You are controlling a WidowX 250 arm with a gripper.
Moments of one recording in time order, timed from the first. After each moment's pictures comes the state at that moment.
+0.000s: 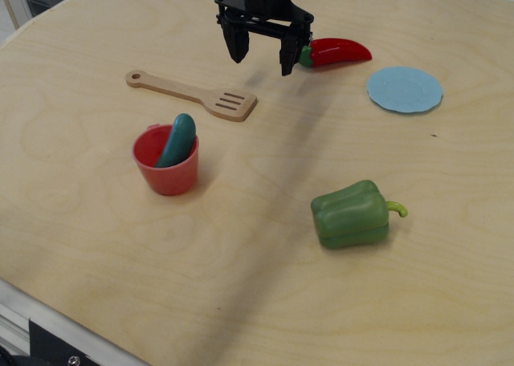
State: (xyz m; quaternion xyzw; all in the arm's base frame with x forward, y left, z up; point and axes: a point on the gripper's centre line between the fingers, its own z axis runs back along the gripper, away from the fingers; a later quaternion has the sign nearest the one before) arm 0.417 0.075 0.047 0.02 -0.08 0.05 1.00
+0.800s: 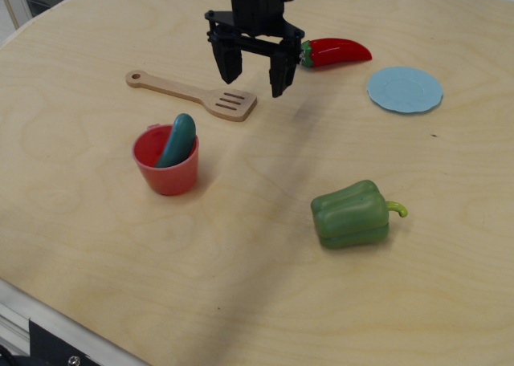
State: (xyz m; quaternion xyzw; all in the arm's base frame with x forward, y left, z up) arm 0.370 0.067 0.053 -0.02 -0.02 0.01 1.00
